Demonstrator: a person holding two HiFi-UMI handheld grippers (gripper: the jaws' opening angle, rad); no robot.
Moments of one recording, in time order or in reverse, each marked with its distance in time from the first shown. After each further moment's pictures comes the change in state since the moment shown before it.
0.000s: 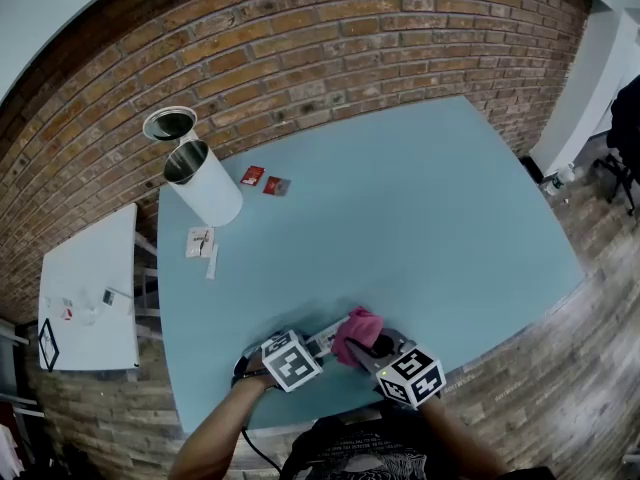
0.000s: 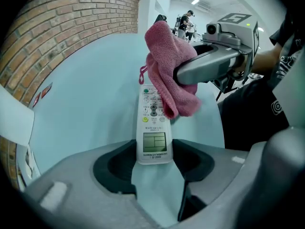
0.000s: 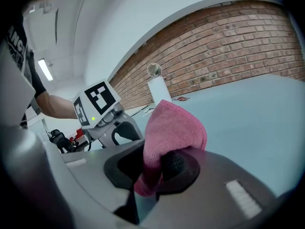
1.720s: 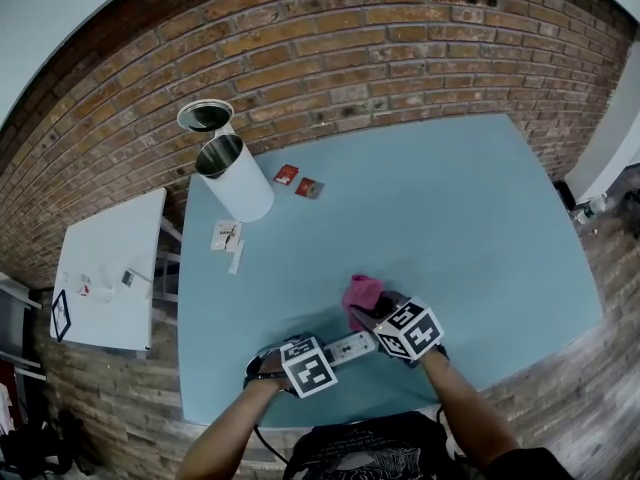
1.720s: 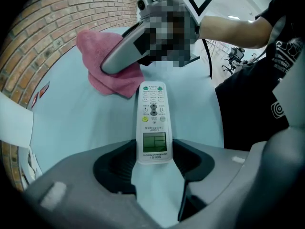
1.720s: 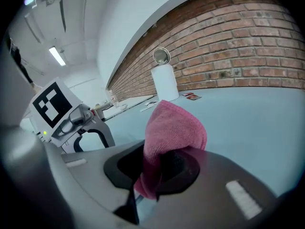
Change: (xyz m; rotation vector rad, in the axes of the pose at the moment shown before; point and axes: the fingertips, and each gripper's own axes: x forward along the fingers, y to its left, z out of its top) left arm 0.003 -0.001 0.000 0.000 0.073 -0.004; right arm 0.077 -0.054 0.046 -0.171 0.170 0.134
